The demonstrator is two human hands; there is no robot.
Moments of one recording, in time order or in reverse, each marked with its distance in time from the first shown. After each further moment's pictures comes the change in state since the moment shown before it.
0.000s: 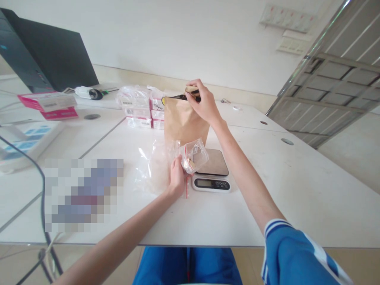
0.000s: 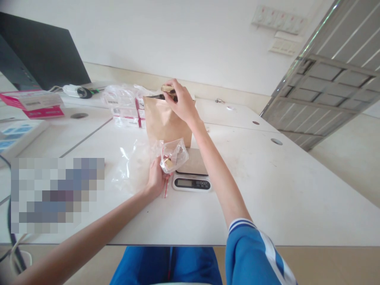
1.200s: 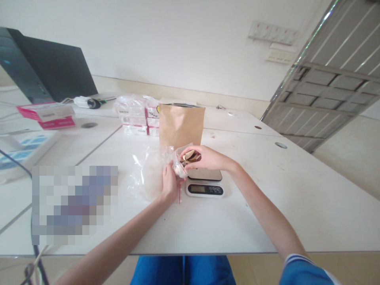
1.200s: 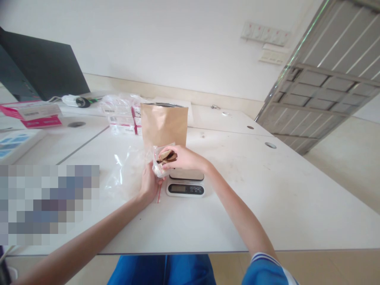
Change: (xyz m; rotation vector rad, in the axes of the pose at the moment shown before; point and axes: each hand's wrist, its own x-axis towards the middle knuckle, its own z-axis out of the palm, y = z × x) left_hand 0.003 -0.001 -0.001 -0.003 -0.007 0.093; right_hand -0.105 -0.054 -0.046 0.655 -0.733 0.403
